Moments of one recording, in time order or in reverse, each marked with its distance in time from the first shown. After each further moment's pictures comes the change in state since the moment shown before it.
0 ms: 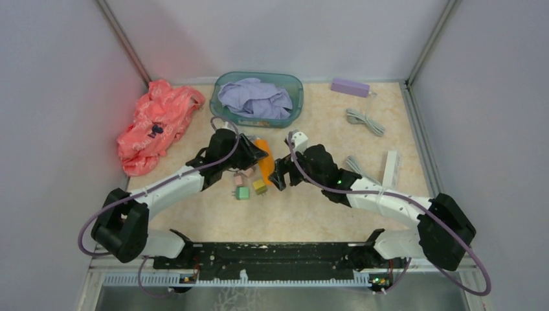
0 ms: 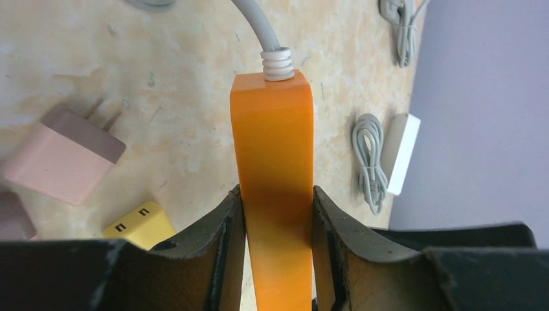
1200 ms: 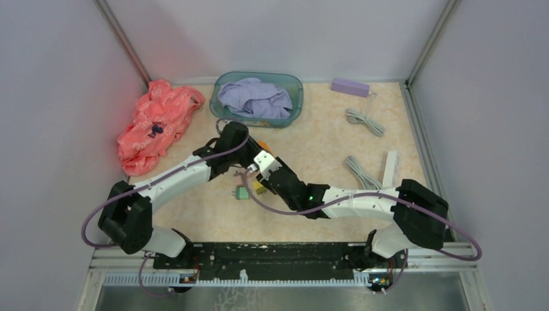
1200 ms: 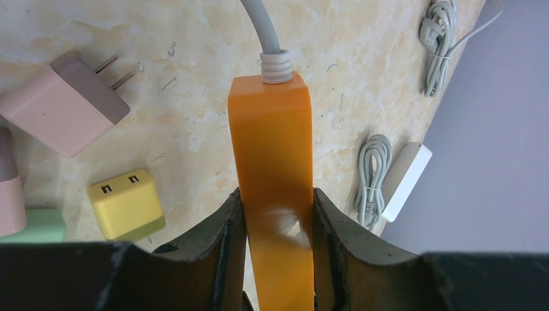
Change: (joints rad) left arm -0.062 0.076 0.227 -0.356 -0.139 -0.167; right arm 0.336 0.187 0.103 0.033 0.674 -0.436
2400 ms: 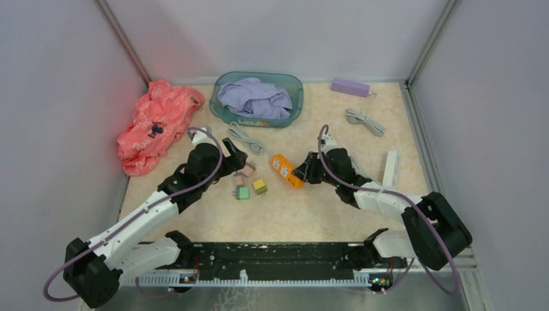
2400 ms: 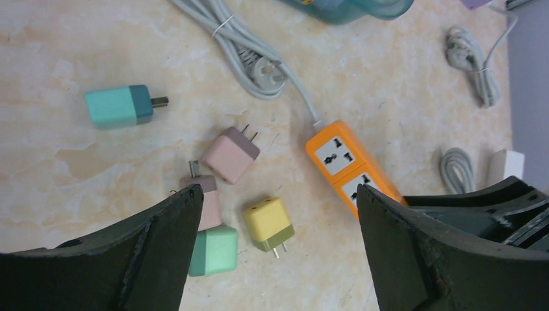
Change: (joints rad) left arm 0.003 -0.472 -0.256 0.020 -0.285 0.446; right arm -0.566 -0.174 -0.303 0.132 -0.736 0.684
